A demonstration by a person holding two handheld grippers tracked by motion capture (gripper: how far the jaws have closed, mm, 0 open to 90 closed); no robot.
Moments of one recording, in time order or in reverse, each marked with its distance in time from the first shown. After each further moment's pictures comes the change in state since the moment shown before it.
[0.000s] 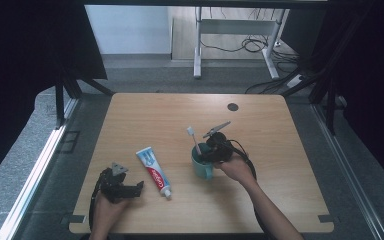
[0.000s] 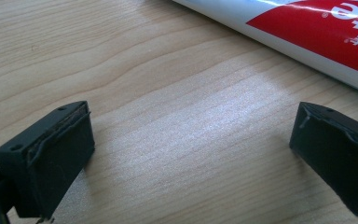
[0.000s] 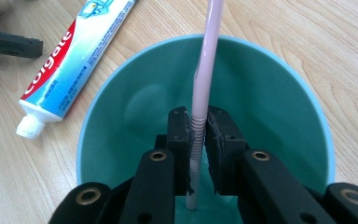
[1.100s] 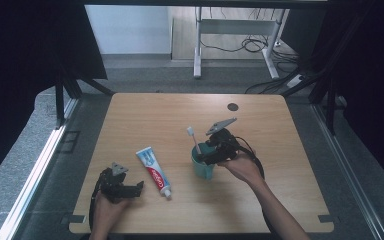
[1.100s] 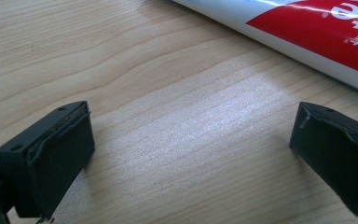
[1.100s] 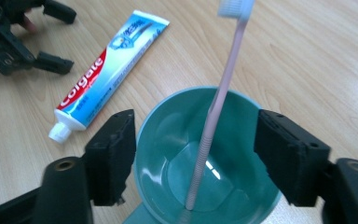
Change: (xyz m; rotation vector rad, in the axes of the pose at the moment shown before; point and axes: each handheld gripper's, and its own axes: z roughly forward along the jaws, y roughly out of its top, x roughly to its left) left arm 0.000 0.000 0.000 -0.003 0.001 0.000; right arm 0.017 0.010 -0.042 -0.113 -0.032 -0.116
